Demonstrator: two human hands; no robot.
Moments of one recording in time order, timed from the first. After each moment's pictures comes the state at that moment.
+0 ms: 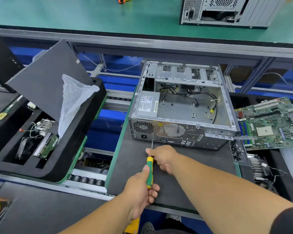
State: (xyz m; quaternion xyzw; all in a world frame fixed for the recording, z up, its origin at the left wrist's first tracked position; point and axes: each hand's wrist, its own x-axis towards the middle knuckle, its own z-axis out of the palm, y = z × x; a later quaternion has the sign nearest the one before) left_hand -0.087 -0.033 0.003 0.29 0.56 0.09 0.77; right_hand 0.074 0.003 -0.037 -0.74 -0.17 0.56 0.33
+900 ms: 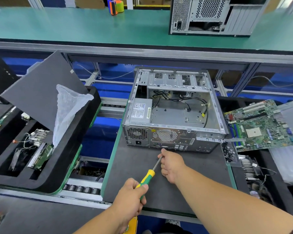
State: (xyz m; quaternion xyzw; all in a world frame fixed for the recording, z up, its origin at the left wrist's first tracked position) left_hand -0.112 -0.036 0.012 0.49 0.55 0.05 0.67; right_hand 0.091 -0.026 -0.031 -0.66 0.05 0.55 0.51
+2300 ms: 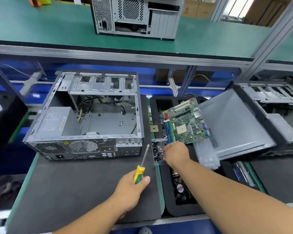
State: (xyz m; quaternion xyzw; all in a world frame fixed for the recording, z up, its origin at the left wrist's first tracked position) left_hand 0.110 -0.126 0.004 0.69 0.39 0.05 0.61; right_hand 0.316 -0.177 0.037 -0.93 -0.22 0.28 0.14
